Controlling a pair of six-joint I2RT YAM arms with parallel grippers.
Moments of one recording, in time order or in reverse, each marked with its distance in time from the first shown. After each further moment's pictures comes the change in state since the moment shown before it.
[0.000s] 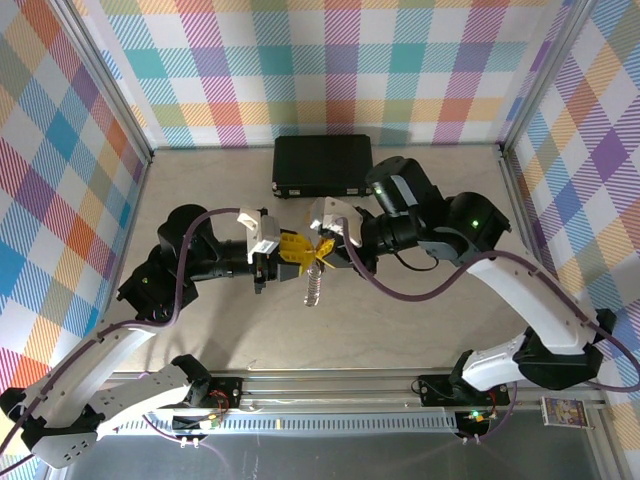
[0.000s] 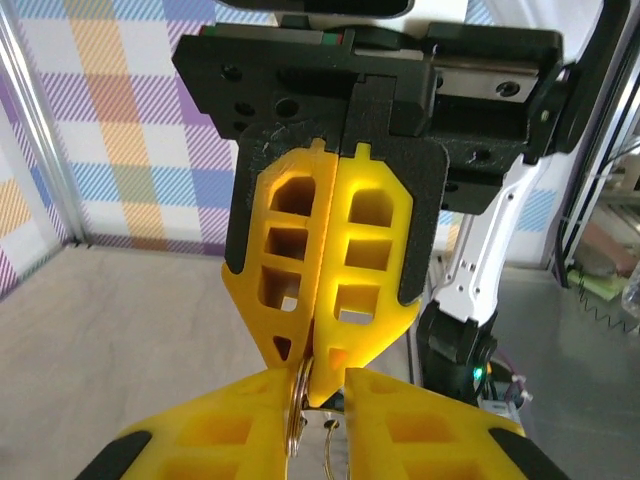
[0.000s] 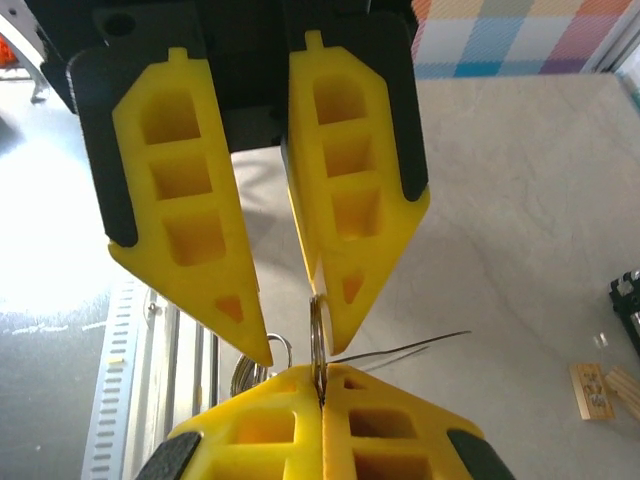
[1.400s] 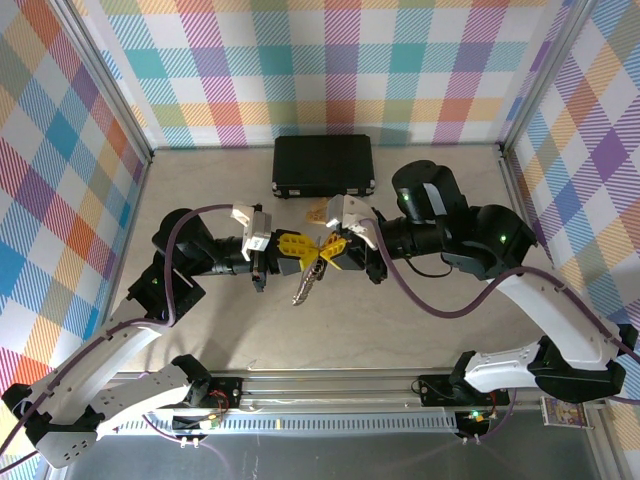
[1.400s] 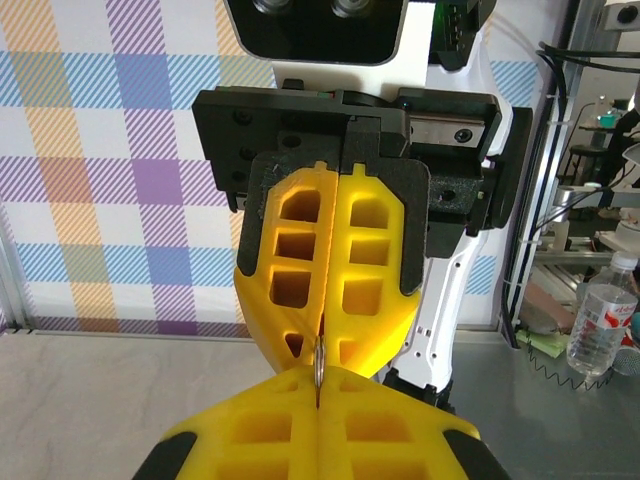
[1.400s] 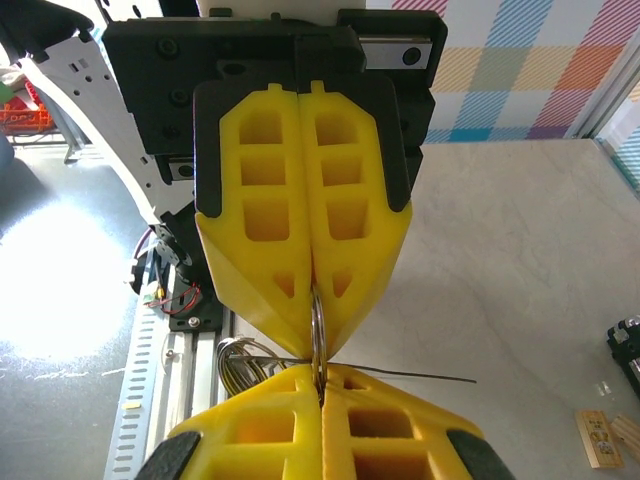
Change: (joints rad) left arm -0.003 -0.006 -0.082 0.330 0.119 -0.183; right arm 0.004 -0.119 -0.082 0.129 -0.051 0.068
